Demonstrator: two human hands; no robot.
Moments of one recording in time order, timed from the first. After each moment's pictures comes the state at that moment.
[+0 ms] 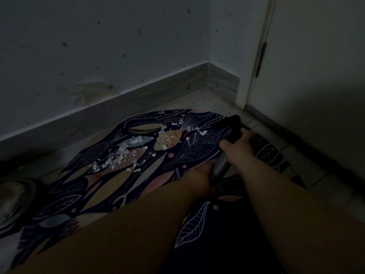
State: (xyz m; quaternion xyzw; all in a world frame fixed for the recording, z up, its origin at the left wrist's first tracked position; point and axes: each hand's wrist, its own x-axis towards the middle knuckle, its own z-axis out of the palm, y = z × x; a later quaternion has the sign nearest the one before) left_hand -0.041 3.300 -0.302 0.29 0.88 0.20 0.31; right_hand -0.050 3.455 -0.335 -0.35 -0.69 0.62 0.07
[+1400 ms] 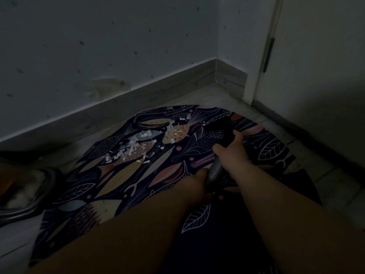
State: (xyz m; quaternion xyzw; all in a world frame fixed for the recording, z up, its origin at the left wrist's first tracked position) left_hand -0.008 3.262 -0.304 0.26 0.90 0.18 0.31; right_hand -0.022 3.410 -0.326 -0.32 -0.71 0.62 0.02
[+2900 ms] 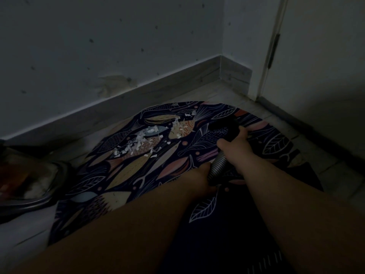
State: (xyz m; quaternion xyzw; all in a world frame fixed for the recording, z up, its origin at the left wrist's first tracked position) left_hand 0.005 3.244 -0.288 0.25 0.89 0.19 0.31; right_hand -0.013 3.399 -0.318 -0.32 -0.71 0.62 0.01
